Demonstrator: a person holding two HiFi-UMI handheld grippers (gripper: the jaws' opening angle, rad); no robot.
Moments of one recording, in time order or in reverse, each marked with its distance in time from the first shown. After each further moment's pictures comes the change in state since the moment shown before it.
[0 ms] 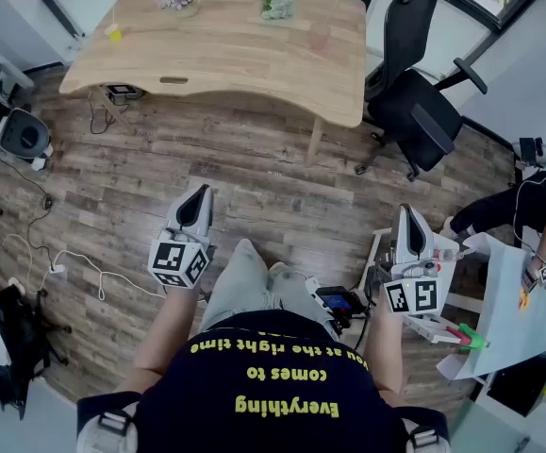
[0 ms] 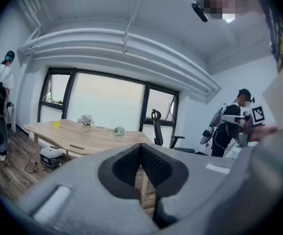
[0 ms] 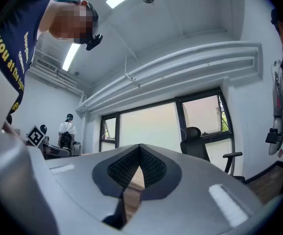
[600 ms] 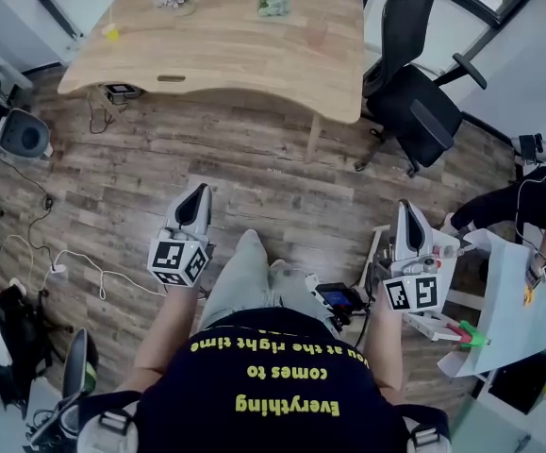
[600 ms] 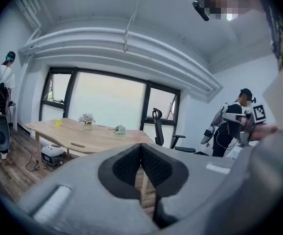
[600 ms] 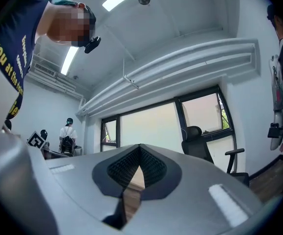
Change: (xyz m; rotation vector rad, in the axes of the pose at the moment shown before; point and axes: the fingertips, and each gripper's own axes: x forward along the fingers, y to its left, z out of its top) left arm 0.004 -0.003 -0.005 -0.005 0.011 0.015; right arm 0.002 -0.005 0.003 0.041 -0.019 0.010
